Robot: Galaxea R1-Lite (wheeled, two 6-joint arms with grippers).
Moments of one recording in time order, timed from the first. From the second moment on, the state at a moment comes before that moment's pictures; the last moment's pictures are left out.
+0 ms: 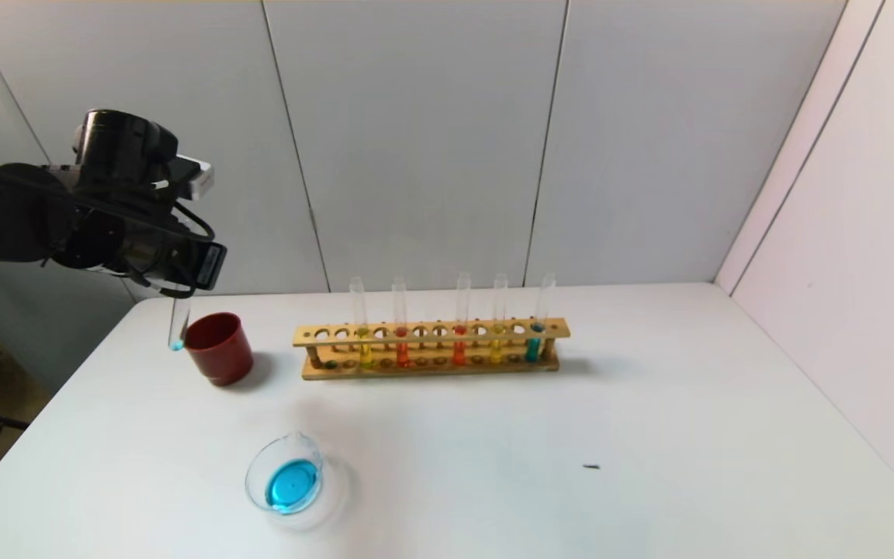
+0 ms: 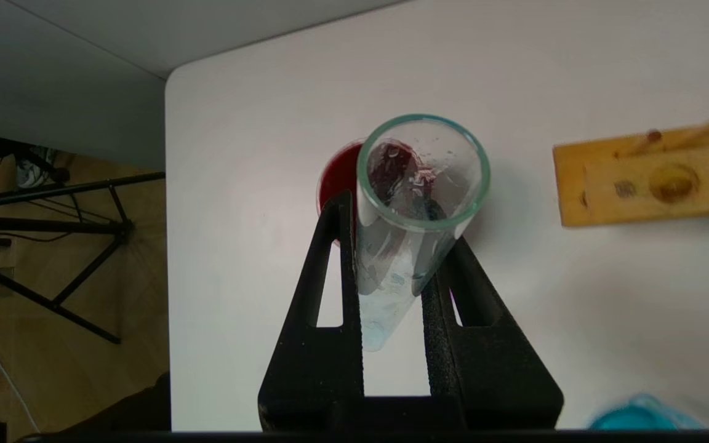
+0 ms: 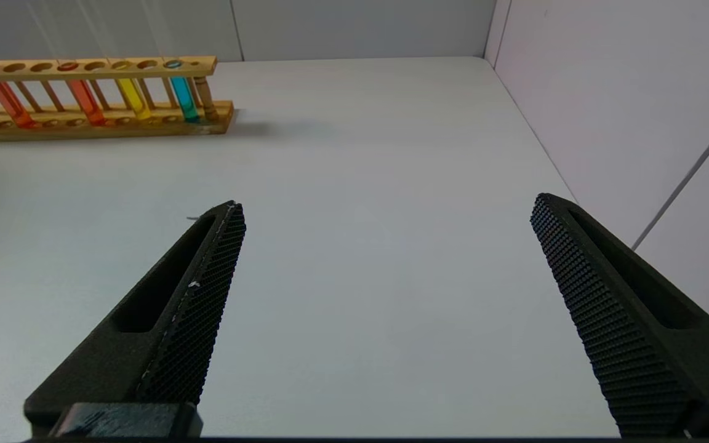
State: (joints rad) left arm -0.10 1.79 -1.36 0.18 0.28 0.18; right arm 0.00 0.00 -0.02 0.04 -0.01 0.02
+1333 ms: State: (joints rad) left arm -0.04 1.98 -1.21 -0.26 0.25 0.09; right arm 0.00 0.00 -0.02 0.04 -0.01 0.02
